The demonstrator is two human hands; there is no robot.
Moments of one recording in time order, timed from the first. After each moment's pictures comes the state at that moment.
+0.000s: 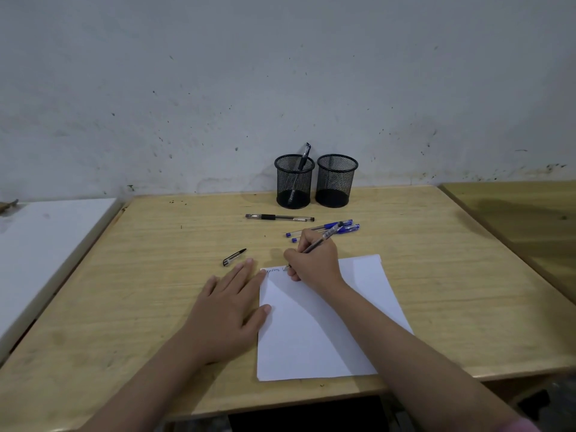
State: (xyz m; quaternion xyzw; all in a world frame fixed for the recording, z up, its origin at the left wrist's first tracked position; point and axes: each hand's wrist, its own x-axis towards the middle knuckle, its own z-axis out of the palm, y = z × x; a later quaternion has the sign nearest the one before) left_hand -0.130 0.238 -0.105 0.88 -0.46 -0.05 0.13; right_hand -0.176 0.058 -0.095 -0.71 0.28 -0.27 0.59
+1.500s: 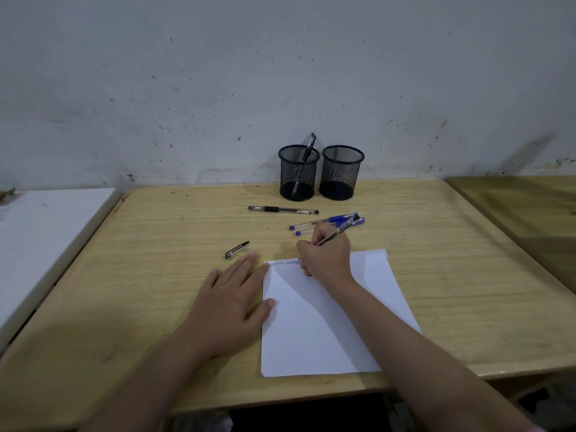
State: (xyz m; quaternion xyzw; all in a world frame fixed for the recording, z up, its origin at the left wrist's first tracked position) left_hand -0.130 0.239 -0.103 0.88 -0.46 -0.05 0.13; right_hand -0.180 0.057 -0.094 -0.69 0.30 -0.32 0.57
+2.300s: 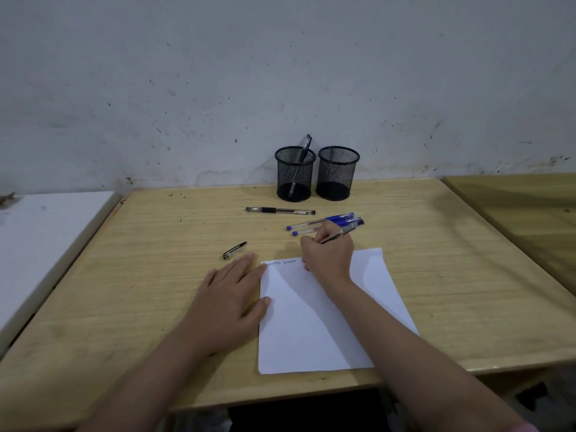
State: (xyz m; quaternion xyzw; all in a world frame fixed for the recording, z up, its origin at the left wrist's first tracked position) left_hand -0.128 0.238 -0.105 0.86 -0.47 -0.03 0.18; right_hand -0.178 0.051 -0.101 -0.67 0.34 -0.39 0.54
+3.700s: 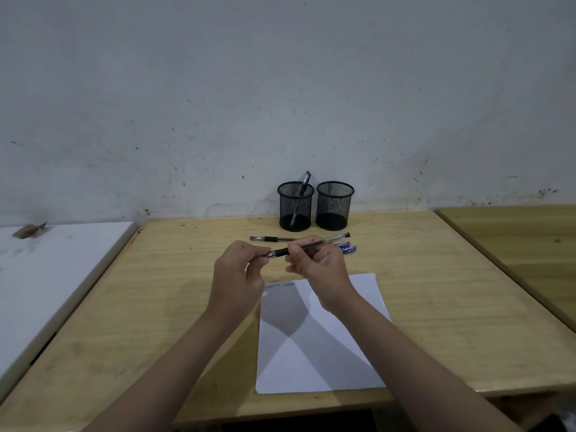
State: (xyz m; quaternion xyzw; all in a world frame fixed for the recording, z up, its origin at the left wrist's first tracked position) left_hand -0.122 0.194 -0.055 0.74 -0.41 0.20 0.49; right_hand -0.203 0.063 -0.053 -0.64 0.09 -0.30 0.71
